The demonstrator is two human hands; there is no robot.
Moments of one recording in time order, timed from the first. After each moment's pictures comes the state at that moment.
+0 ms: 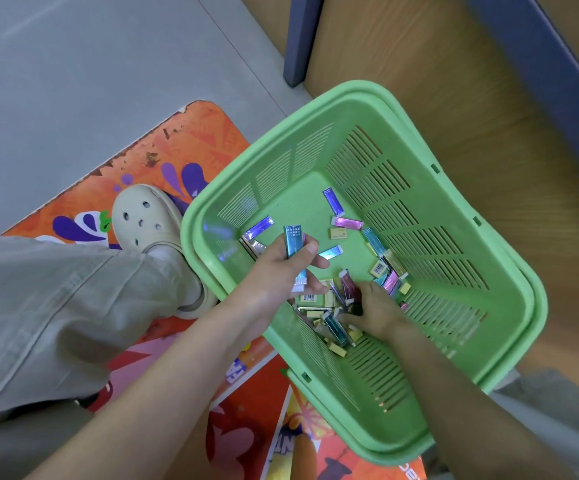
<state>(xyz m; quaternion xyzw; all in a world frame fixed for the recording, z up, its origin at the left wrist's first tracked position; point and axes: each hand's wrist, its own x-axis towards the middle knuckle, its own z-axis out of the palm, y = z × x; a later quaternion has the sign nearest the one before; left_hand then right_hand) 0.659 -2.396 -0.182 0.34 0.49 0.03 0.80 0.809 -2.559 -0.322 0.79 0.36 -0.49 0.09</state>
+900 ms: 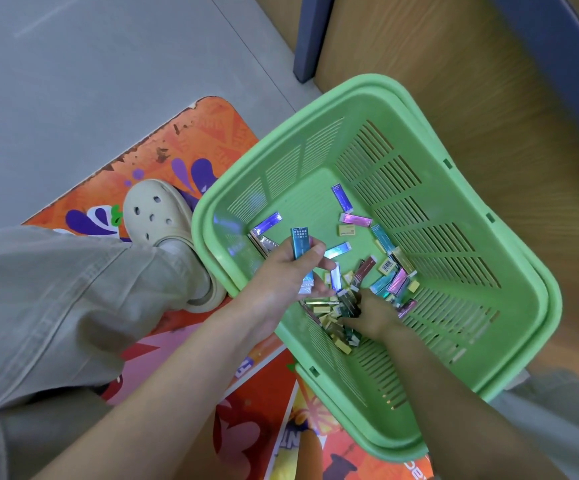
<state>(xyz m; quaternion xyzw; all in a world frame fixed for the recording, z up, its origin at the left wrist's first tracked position) 0.654 -2.399 -0.180 0.31 0.50 0.03 0.81 0.790 -2.560 -0.331 0.80 0.30 -0.51 0.10</state>
